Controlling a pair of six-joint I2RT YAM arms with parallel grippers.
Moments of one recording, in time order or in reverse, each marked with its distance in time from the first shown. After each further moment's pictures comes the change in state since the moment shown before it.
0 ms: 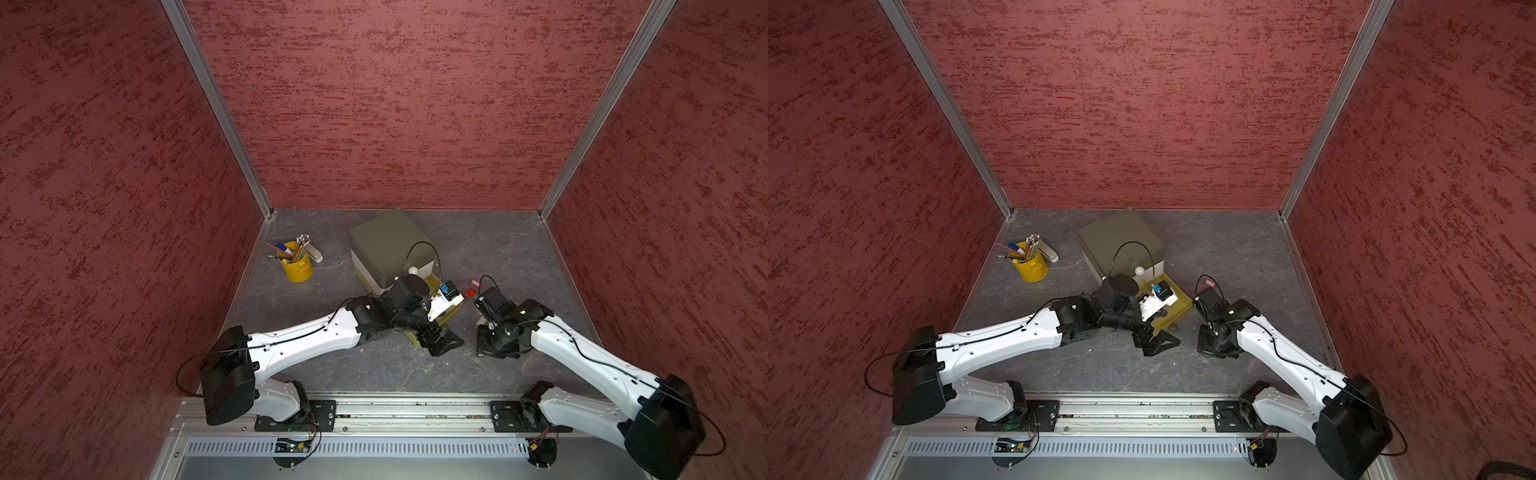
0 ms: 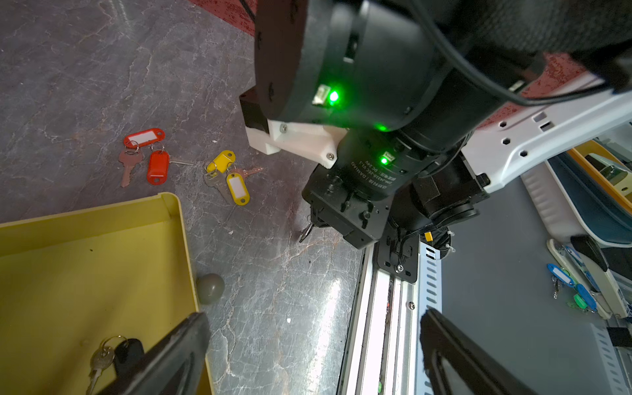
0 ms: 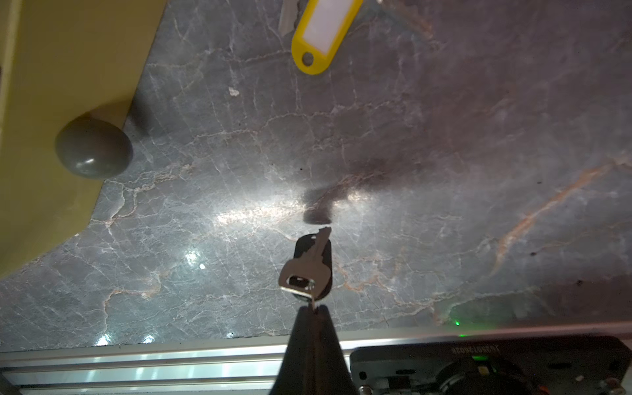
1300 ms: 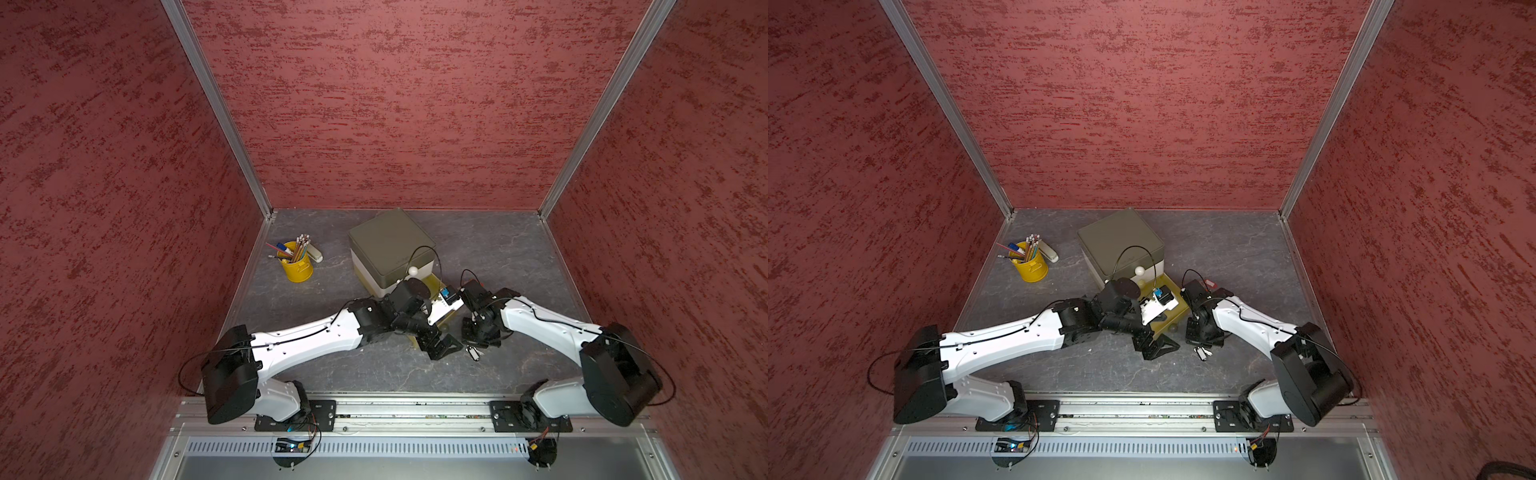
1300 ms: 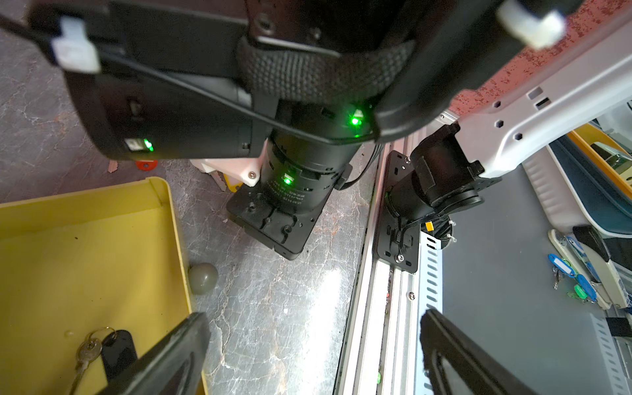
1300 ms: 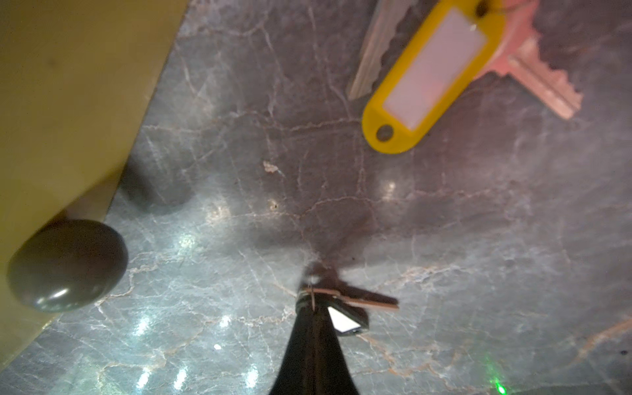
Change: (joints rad) left arm -0.005 0.006 -0.018 -0.002 0.000 0.002; right arm -0.037 0.301 0.040 0.198 -0.029 -0.050
